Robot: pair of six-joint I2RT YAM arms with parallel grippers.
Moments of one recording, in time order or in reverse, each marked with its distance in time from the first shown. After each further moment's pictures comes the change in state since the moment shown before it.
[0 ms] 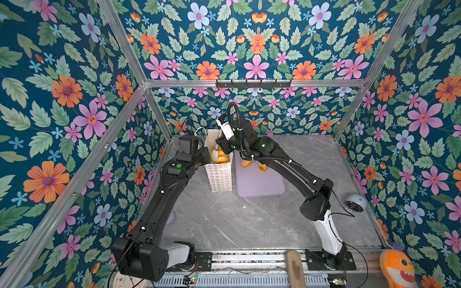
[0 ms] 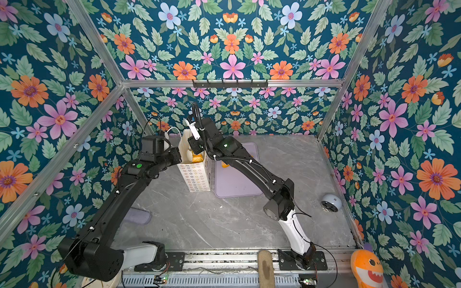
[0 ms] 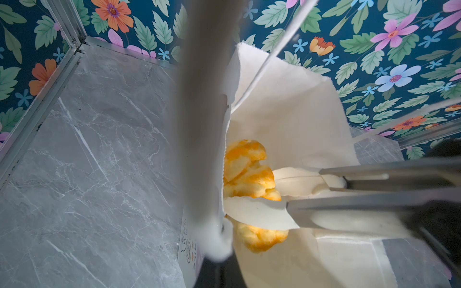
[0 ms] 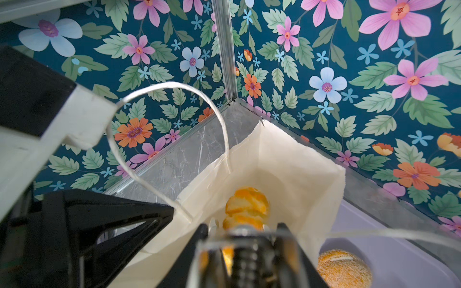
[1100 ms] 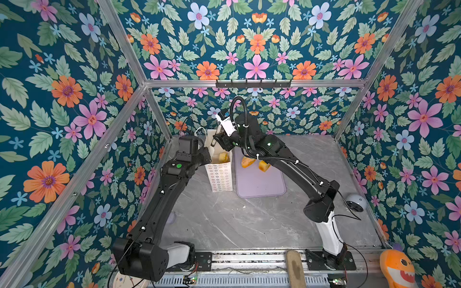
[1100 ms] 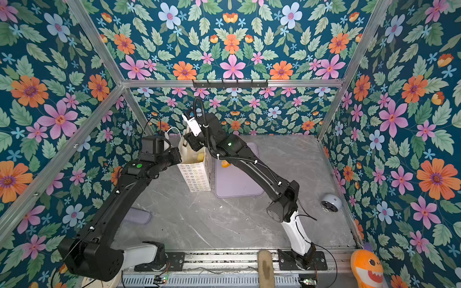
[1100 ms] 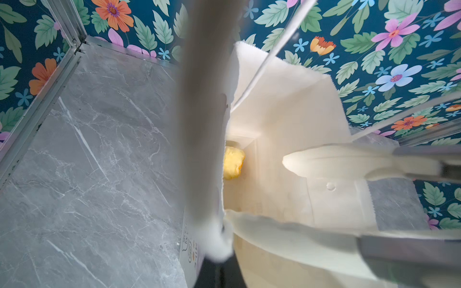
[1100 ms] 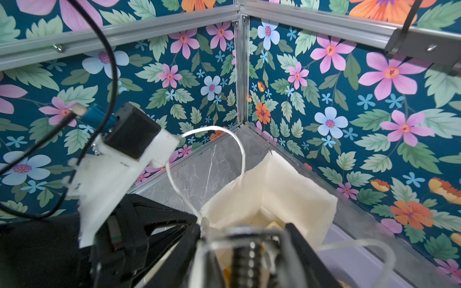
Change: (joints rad) left arm 0.000 0.000 -0.002 0.001 0.000 0.000; right arm 0.003 -0.073 0.011 0.044 -0.056 -0.083
